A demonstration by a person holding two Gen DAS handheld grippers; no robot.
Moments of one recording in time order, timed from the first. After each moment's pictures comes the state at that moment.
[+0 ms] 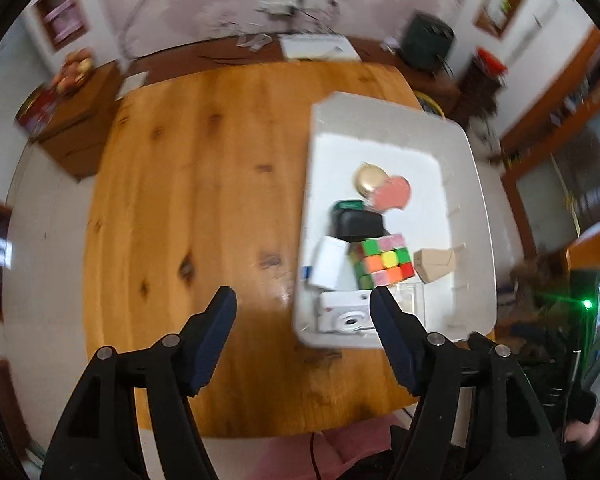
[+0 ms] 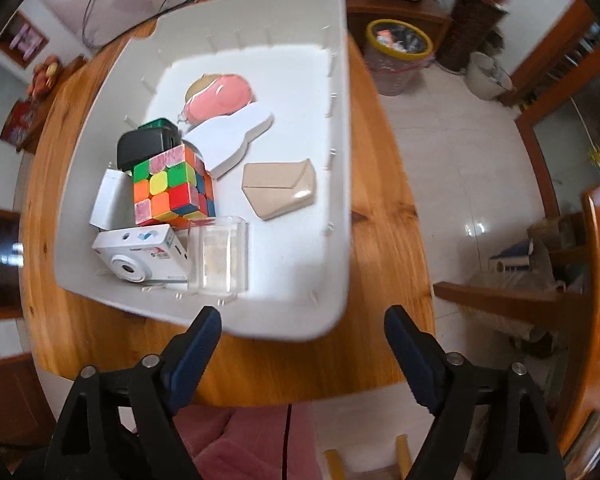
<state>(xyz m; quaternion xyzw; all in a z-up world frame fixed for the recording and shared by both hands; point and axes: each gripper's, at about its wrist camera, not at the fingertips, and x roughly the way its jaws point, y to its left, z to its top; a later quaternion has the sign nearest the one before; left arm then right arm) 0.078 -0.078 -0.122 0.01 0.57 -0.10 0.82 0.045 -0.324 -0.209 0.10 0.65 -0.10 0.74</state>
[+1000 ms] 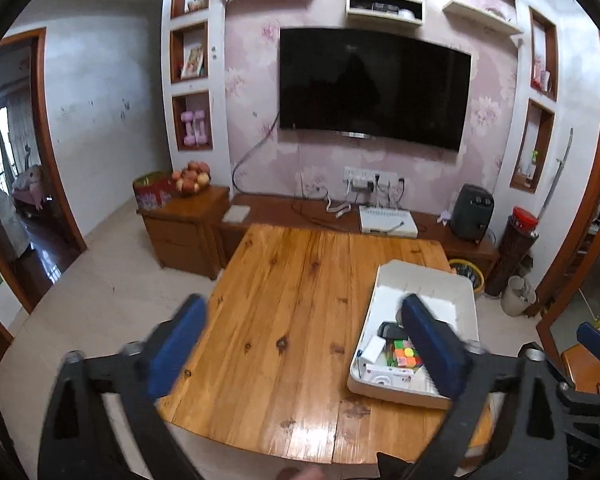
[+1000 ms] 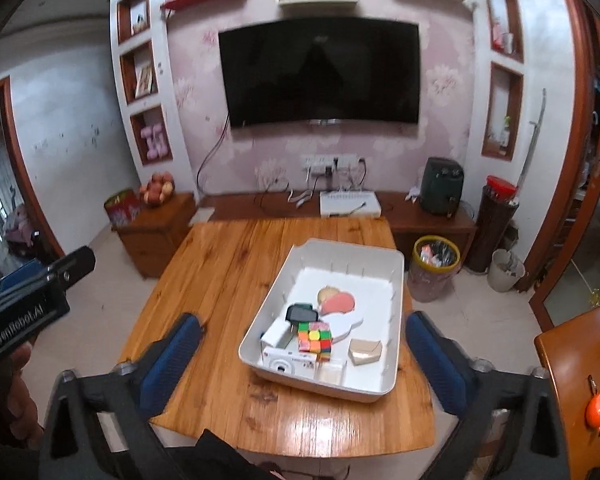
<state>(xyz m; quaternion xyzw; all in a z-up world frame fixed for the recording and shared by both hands) -0.081 -0.033 -0.002 -0.03 0.28 0.03 0.96 -0.075 -0.226 -0.006 0.03 0.30 0.01 0.95</state>
